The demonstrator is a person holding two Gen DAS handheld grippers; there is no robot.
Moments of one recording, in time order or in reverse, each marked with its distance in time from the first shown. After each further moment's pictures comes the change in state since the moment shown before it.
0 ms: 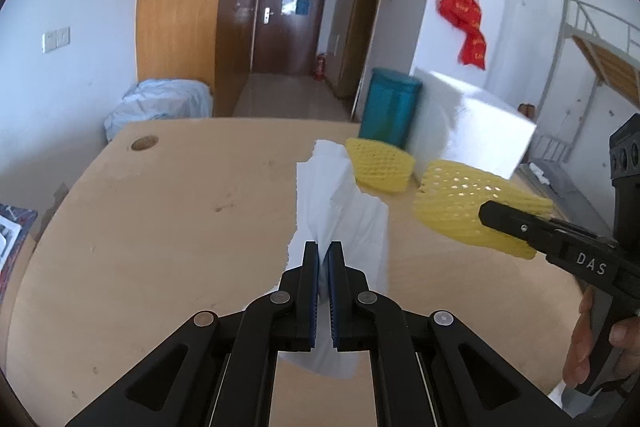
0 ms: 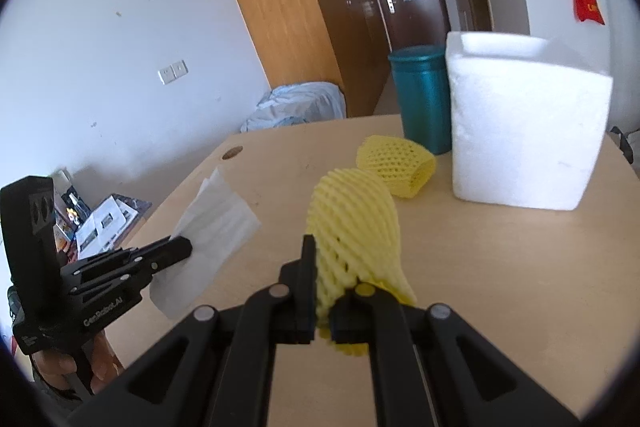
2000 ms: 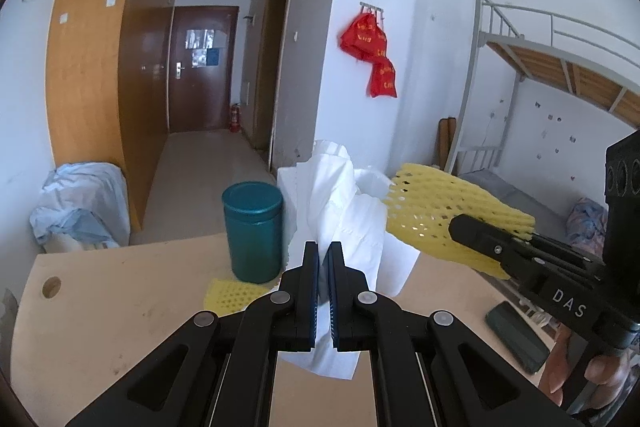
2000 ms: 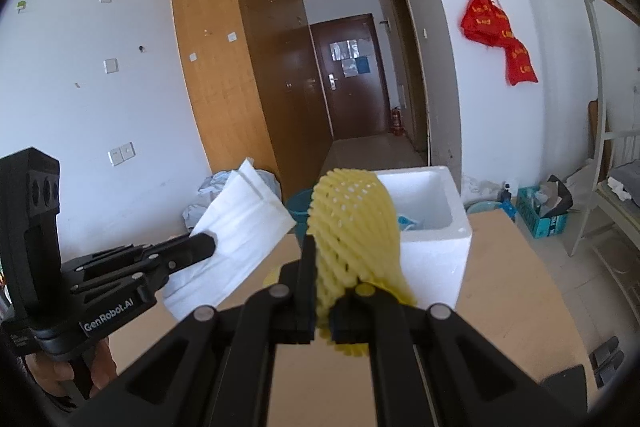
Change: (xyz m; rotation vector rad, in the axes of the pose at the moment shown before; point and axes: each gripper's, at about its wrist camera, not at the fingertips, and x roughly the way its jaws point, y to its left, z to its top) left arm 0.024 -0.123 0.130 0.182 -0.144 -0.262; right arm -0.077 -0.050 0.076 0.015 -0.275 -0.224
